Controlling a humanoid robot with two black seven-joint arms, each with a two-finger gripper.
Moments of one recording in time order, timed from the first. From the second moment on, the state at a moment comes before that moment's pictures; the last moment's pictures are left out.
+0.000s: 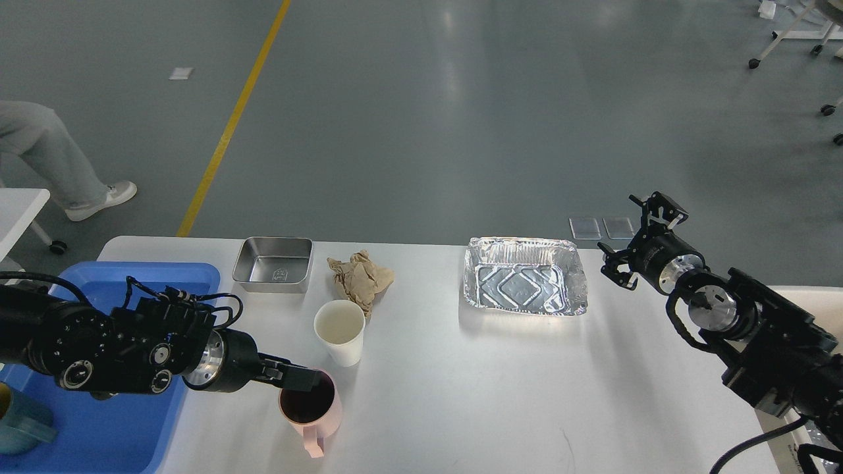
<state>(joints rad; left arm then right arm) -1.43 0.44 0.93 -1.41 0.76 0.02 -0.14 0.69 -0.33 0.70 0.65 0.09 0.16 0.05</state>
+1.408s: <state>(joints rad) -1.42 0.41 1.01 -1.42 0.87 0.03 -0.15 0.69 -0.33 0.70 0.63 0.09 0.16 0.05</state>
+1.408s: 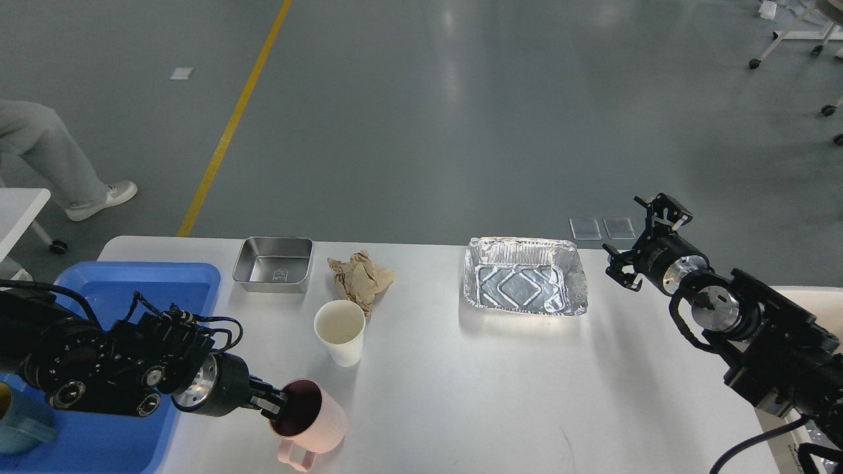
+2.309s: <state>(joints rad) -1.85 0.74 0.89 -1.47 0.88 -0.41 -0.31 0.70 -0.33 0.69 0.63 0.09 0.16 0.04</state>
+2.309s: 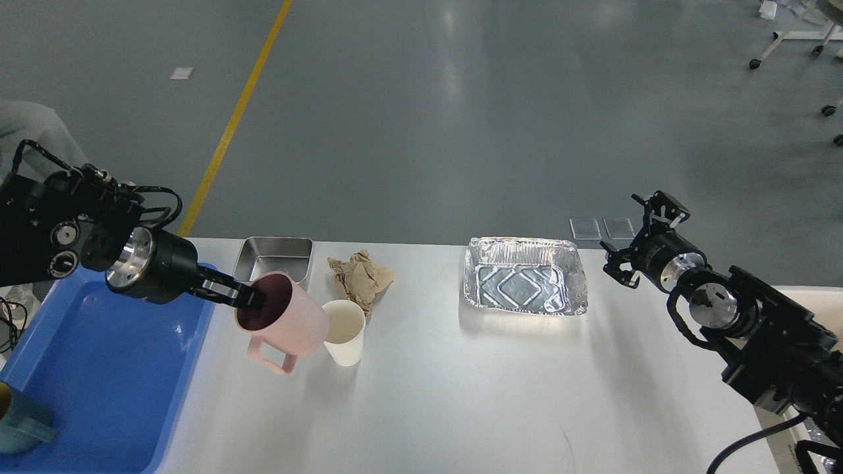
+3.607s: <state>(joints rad) -1.80 1.07 0.85 -1.46 1.02 -0.58 -0.21 0.71 -0.31 0.68 0.63 0.09 0.16 0.04</state>
